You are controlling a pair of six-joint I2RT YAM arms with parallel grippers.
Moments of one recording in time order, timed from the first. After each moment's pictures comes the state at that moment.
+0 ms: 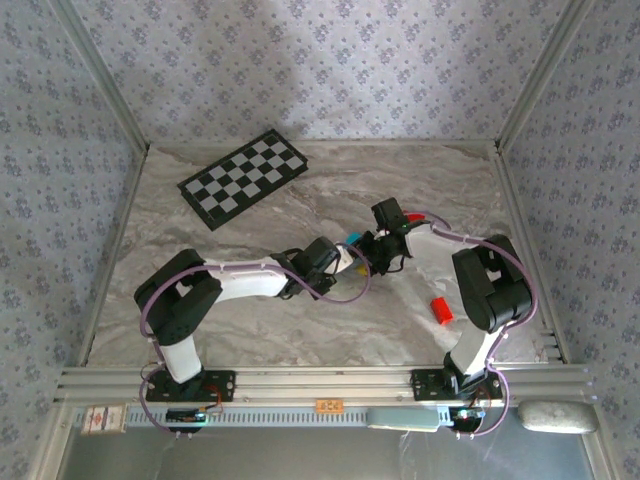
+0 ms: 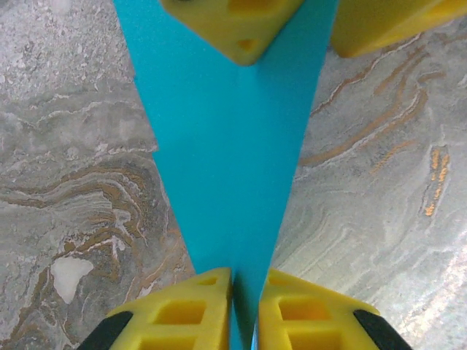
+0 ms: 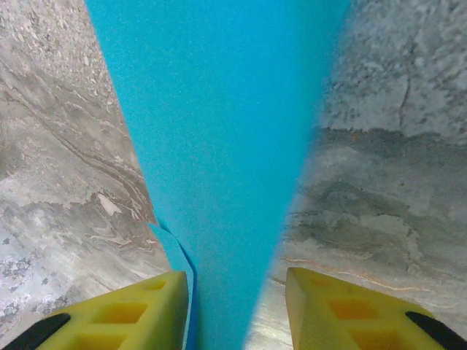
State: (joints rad) left arm -0.95 1.76 0.97 -0.19 -0.17 0.12; right arm 0.43 1.72 0.97 -0.37 -0.46 1.13
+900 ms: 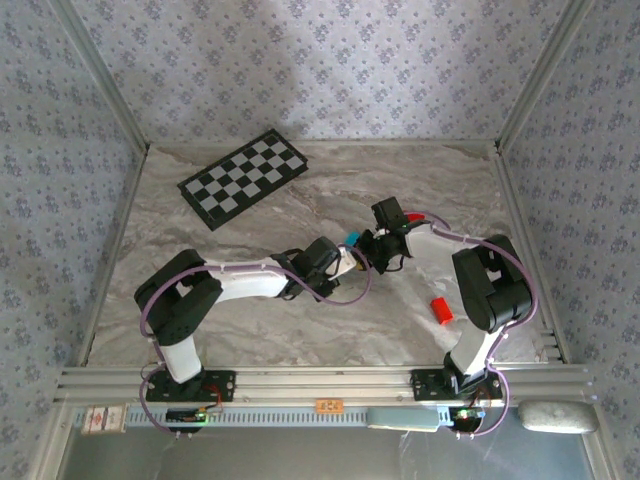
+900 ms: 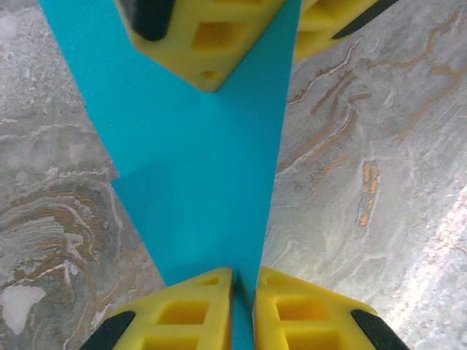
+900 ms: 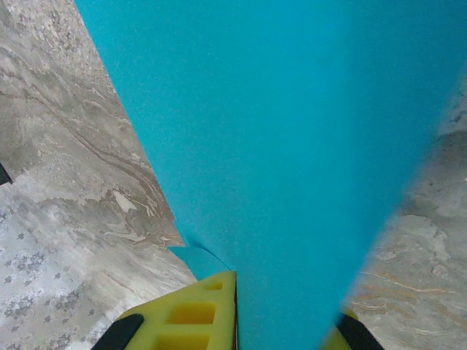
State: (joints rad) left arm -0.95 1.76 0.96 -0.16 -0.08 0.12; right arm 0.43 1.72 0.97 -0.34 -0.49 1.14
